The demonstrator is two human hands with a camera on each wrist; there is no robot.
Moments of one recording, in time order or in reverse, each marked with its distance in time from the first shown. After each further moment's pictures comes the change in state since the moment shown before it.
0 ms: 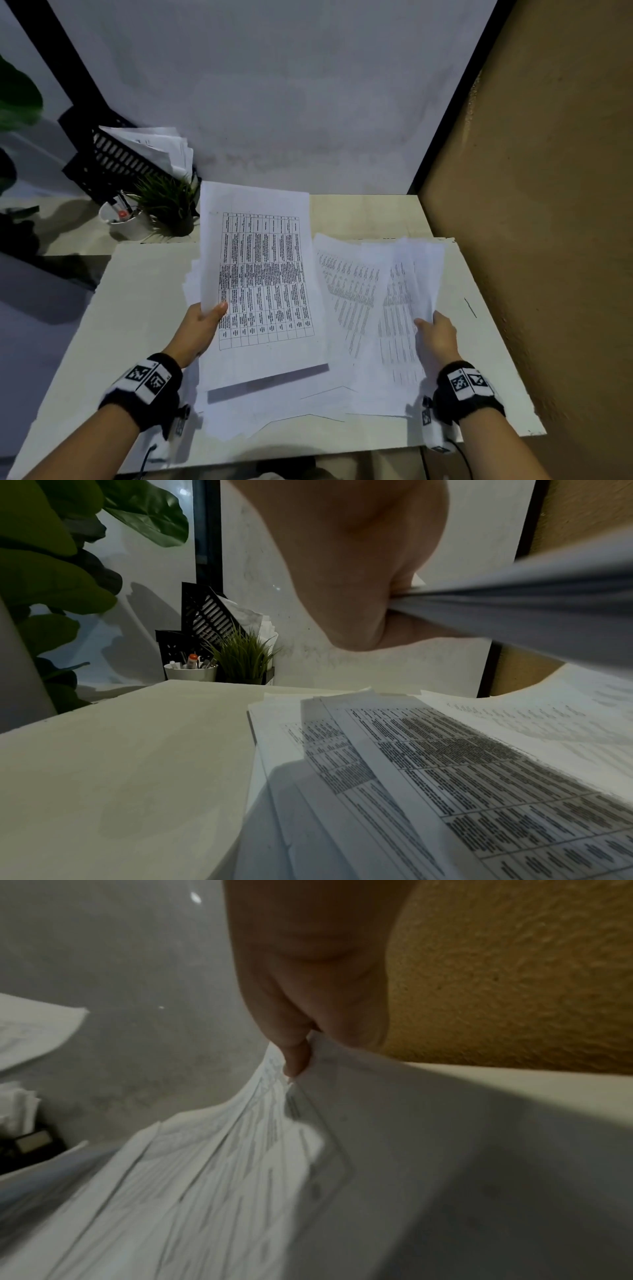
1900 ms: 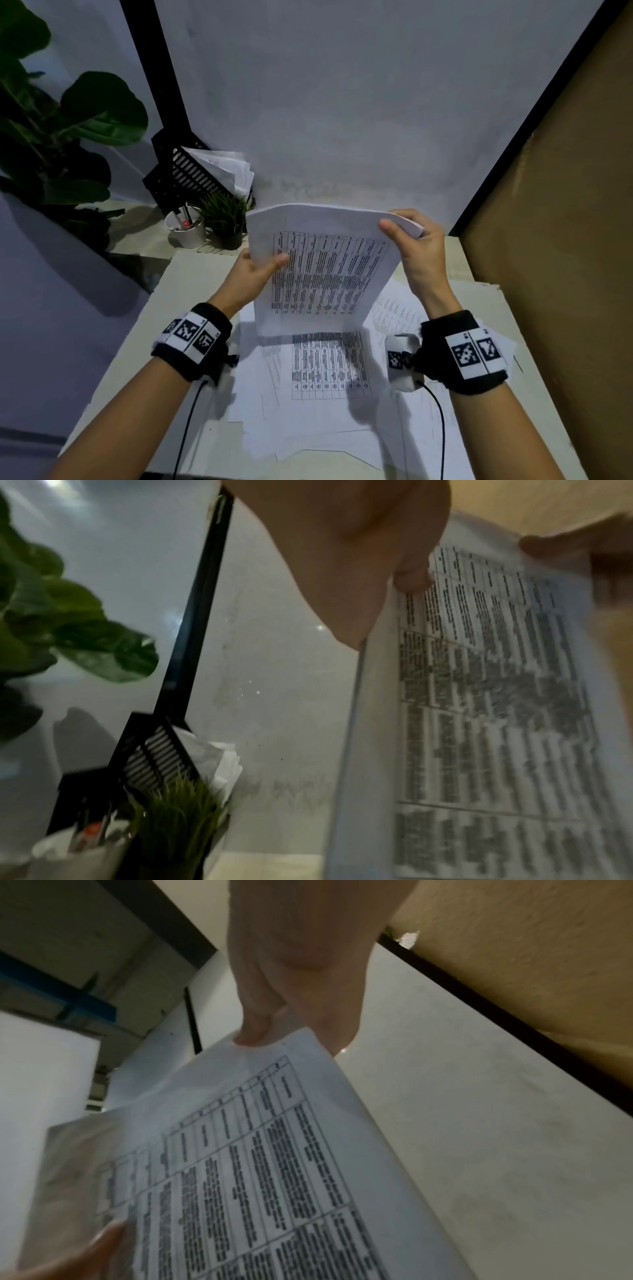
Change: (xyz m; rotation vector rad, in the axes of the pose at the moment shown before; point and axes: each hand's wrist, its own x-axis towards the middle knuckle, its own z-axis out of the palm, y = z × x) left_hand 0.008 0.104 -0.039 -0.184 0.005 0.367; right_hand -0.113 -0.240 0.046 0.542 -0.370 -0.888
